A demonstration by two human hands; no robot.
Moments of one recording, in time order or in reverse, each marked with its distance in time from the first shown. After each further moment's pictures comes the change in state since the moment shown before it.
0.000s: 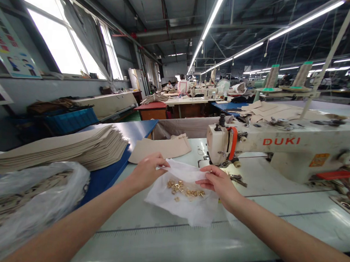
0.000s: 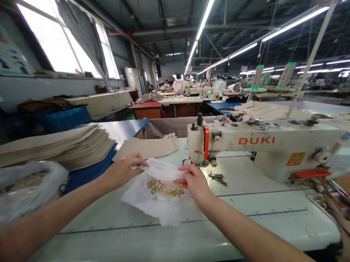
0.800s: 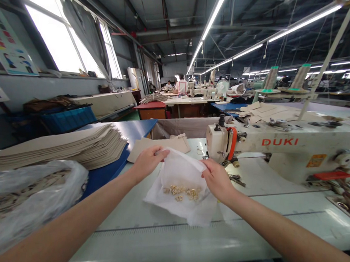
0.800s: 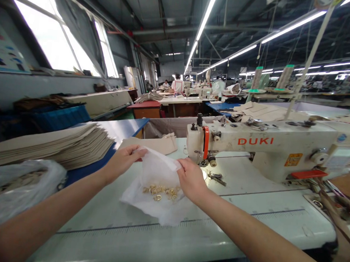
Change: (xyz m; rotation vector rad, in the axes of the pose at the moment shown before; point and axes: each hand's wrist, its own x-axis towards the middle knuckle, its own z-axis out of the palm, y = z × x) left_hand 0.016 0.000 0.004 -0.351 0.167 -0.199; right_hand 0.012 -0.010 -0.004 -0.830 -0.021 -0.677
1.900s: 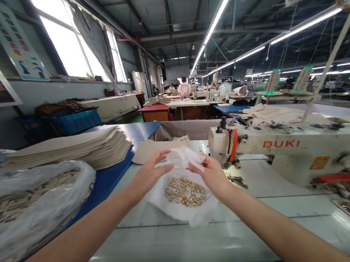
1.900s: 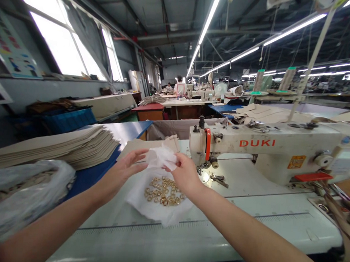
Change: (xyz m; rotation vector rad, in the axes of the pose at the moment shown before) left_hand -0.049 0.025 0.000 -0.332 -0.043 -0.091; right_hand 0.012 -0.033 0.013 0.831 -0.013 0.241
